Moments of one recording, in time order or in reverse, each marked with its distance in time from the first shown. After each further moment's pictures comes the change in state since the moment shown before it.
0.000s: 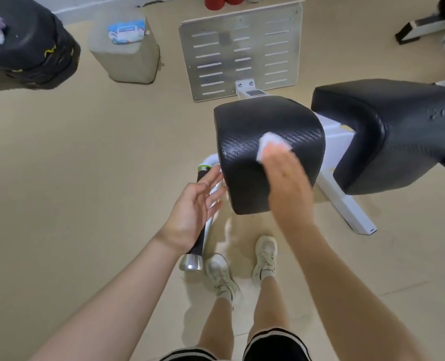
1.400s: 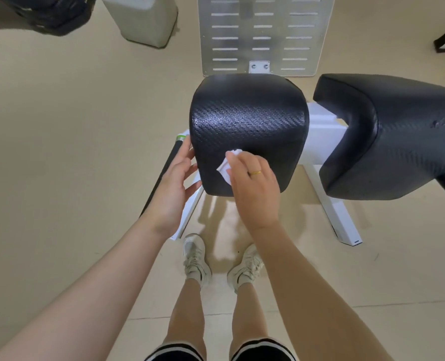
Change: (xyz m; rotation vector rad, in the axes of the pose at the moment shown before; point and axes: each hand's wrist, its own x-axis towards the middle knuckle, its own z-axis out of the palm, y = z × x) left_hand -0.001 -0.020 0.060 0.189 0.267 0.184; right_hand -0.026 0.043 0.026 -0.026 0.129 -0.322
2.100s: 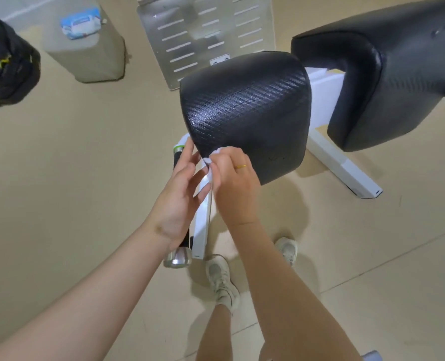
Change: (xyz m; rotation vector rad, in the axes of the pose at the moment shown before) left_hand 0.019 -0.010 -0.045 0.014 -0.342 -0.030; right_hand 0.006 -0.076 0.049 0.065 0.237 0.442
